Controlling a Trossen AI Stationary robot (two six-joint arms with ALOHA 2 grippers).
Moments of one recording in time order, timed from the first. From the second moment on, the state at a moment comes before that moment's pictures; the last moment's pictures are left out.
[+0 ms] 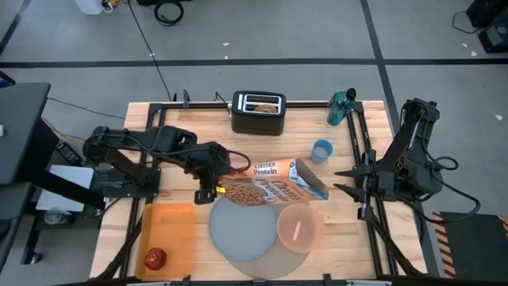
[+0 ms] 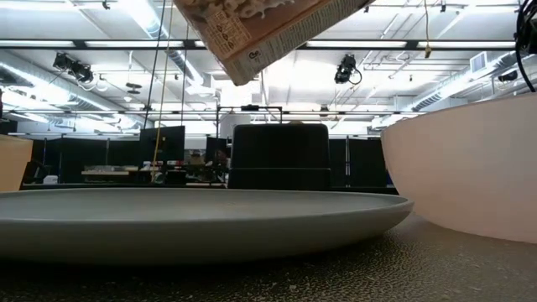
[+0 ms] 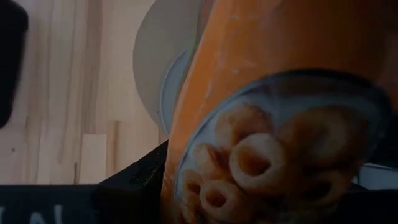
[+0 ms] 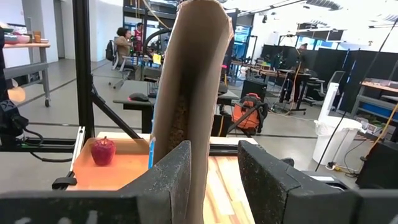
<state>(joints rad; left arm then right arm) -0.19 1.55 1.79 -1.30 0.01 -0.23 1.09 0.86 0.80 0.18 1.26 -0.24</state>
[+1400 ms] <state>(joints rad) -0.24 1.82 2.25 -1.57 0.03 -0.22 1.07 0.86 0.80 0.17 1.26 -0.24</state>
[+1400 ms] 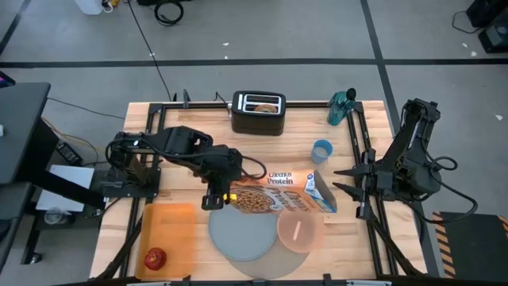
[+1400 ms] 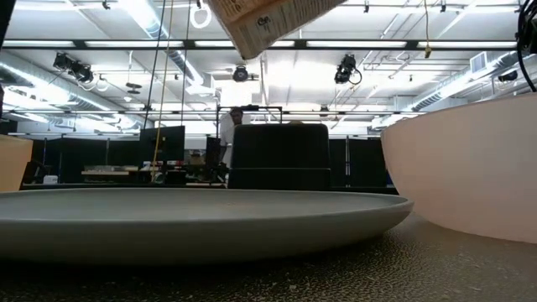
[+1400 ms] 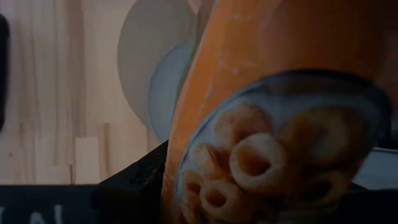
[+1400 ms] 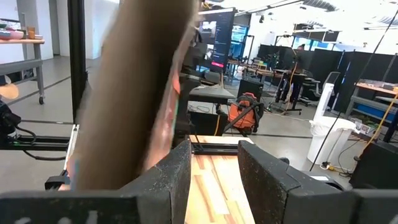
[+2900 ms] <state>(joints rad) -0.32 1.85 2.25 -1.57 -0.03 -0.27 1.07 0.86 0.80 -0.05 1.23 0.03</state>
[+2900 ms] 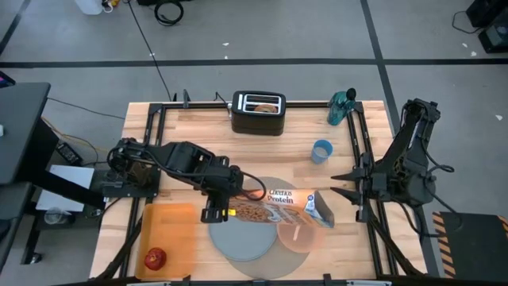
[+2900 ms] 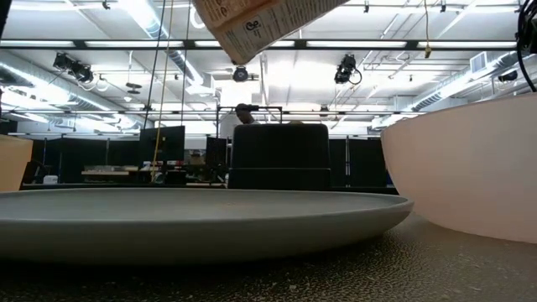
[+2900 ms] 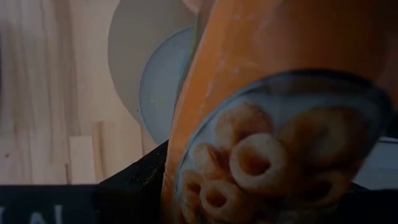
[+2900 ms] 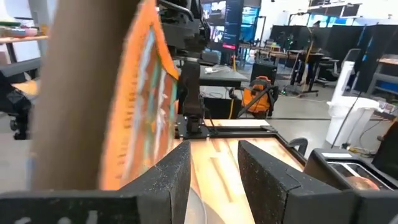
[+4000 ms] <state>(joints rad) -0.31 1.84 2.02 -1.57 -0.04 -0.29 1.04 0.91 0.80 -0.05 1.13 0.11</state>
